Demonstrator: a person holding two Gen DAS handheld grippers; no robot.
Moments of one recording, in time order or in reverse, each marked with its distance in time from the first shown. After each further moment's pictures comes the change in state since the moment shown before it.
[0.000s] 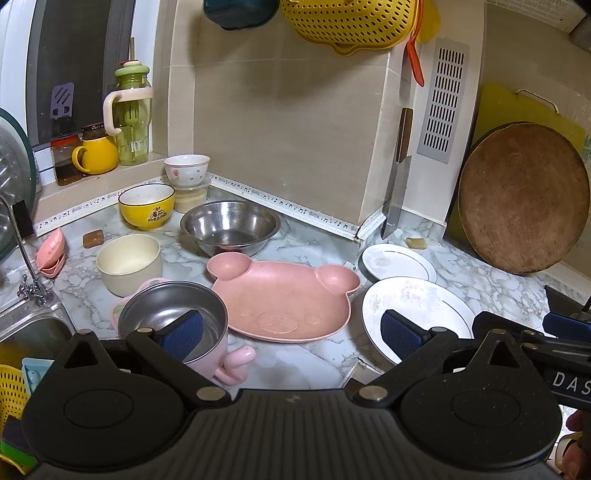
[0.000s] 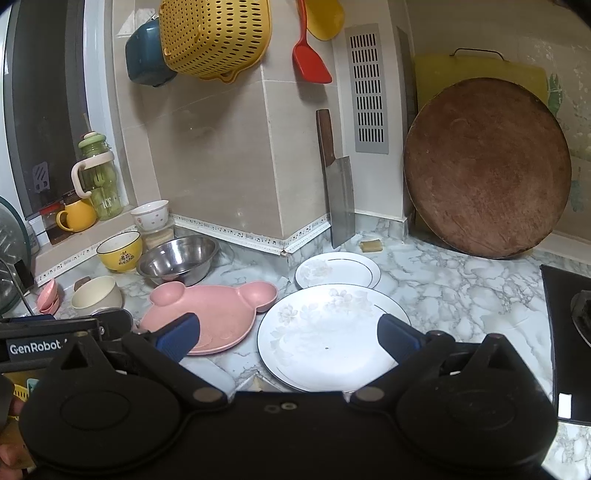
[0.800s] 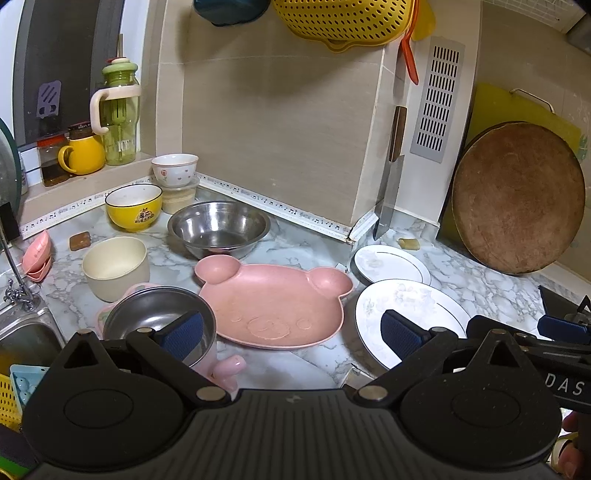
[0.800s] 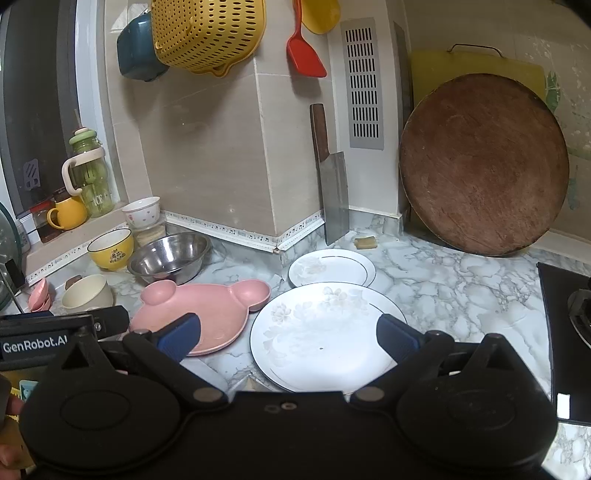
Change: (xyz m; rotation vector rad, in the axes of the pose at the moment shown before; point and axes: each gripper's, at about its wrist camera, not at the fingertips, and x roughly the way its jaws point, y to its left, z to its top) left arm 0.014 0.001 0.005 0.003 0.005 -0.038; right arm 0.011 0.000 0.005 0.002 0.019 -0.032
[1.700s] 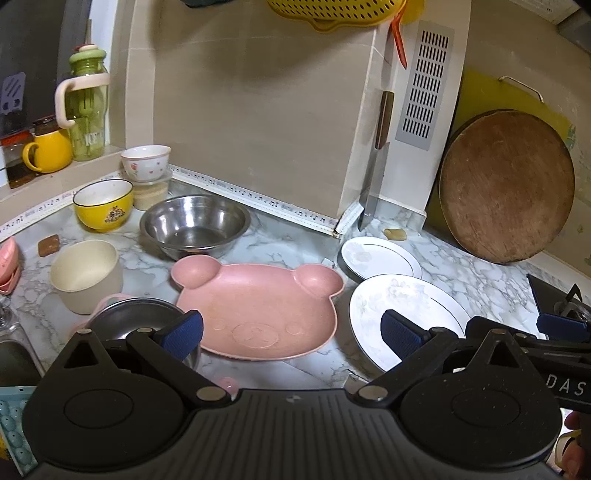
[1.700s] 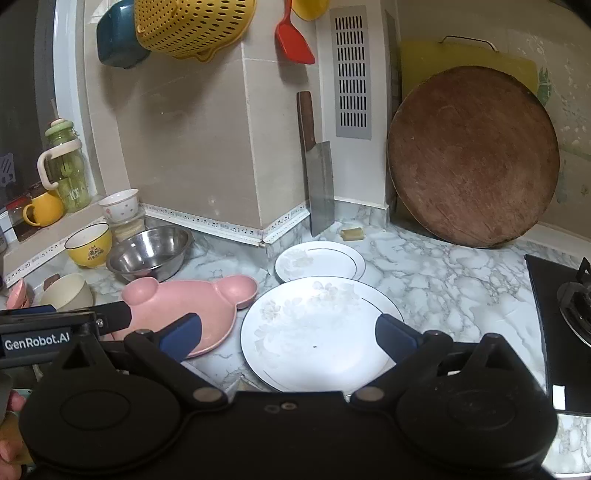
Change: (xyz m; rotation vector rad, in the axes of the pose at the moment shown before) left arm 0.037 0.010 0.013 0.034 0.045 -0.088; right arm 0.019 0.013 0.005 0.011 0.037 -0.083
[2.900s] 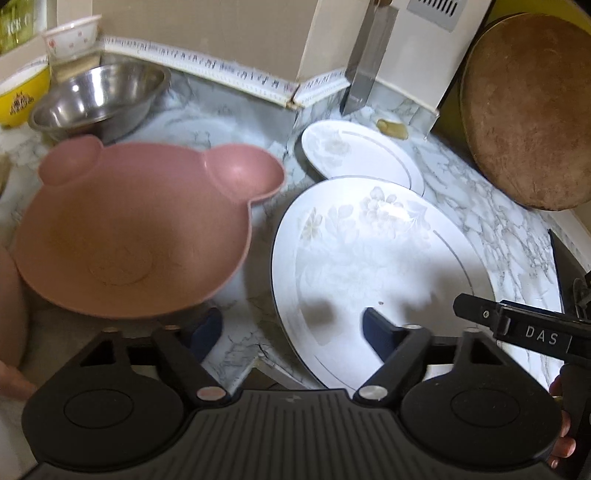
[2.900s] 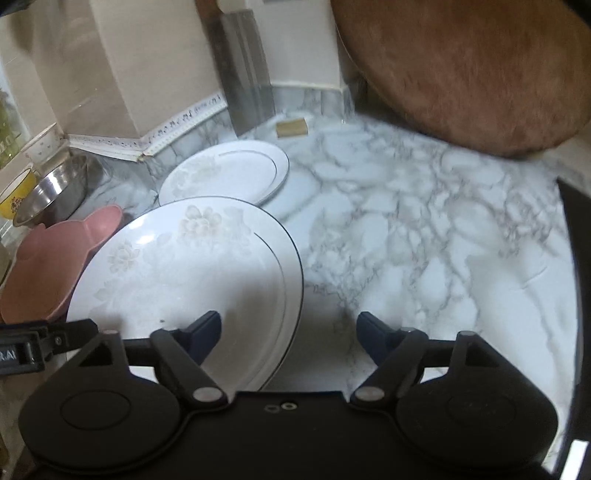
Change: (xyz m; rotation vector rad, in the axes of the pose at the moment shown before) left arm 0.162 -0.070 -0.025 -0.106 0.378 -0.023; right arm 0.164 -0.146 -0.014 0.071 0.357 0.069
